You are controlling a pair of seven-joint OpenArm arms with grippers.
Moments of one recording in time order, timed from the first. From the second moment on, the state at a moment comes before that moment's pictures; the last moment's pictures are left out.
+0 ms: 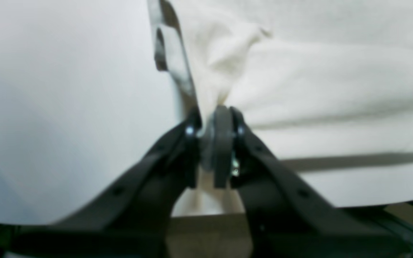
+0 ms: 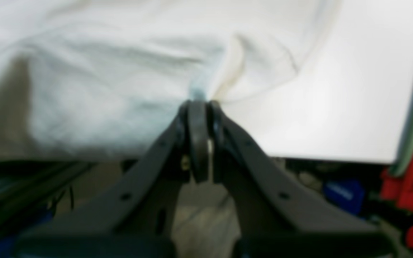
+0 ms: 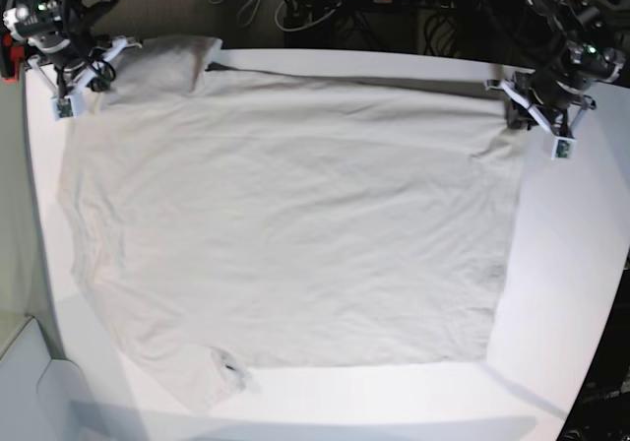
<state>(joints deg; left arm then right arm) 16.3 -4.4 -37.5 101.5 -17.0 -39.8 54.8 -30.3 4.3 33.9 111.2 13.5 33.0 -50.8</state>
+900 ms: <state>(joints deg) 2.8 -4.6 -37.6 95.4 -20.1 -39.8 62.4 -16.4 10.5 30.8 113.2 13.3 33.0 -57.4</state>
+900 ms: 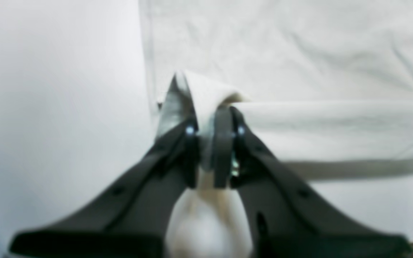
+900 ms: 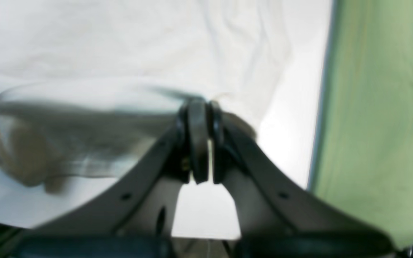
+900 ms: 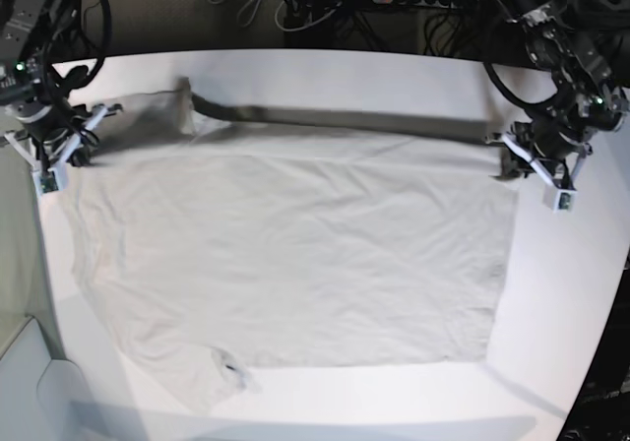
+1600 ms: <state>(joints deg) -2.3 -4.7 -37.6 93.7 -20.2 -39.8 62.1 -5.3 13.3 28.2 104.3 13.2 33.0 -57.4</state>
